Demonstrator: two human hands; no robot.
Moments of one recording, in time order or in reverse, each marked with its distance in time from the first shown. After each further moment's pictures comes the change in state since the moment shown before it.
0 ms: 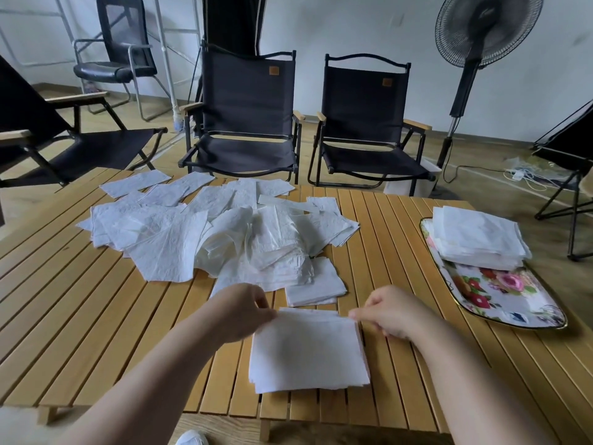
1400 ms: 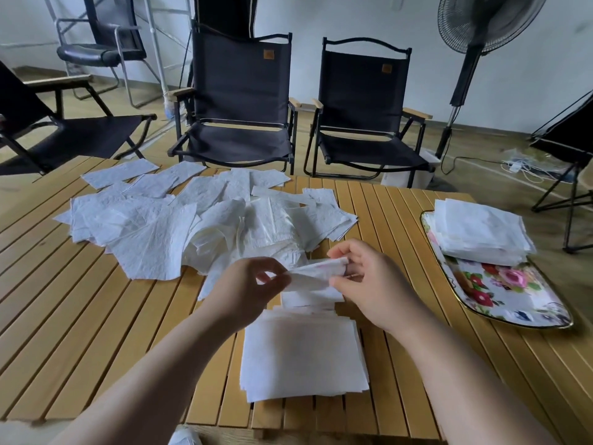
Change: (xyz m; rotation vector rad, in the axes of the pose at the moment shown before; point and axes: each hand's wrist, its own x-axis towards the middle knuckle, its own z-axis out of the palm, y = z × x) left_hand 0.021 0.011 0.004 -0.336 0.292 0.279; right_hand 0.002 -0.027 0.003 0.326 0.281 -0.529
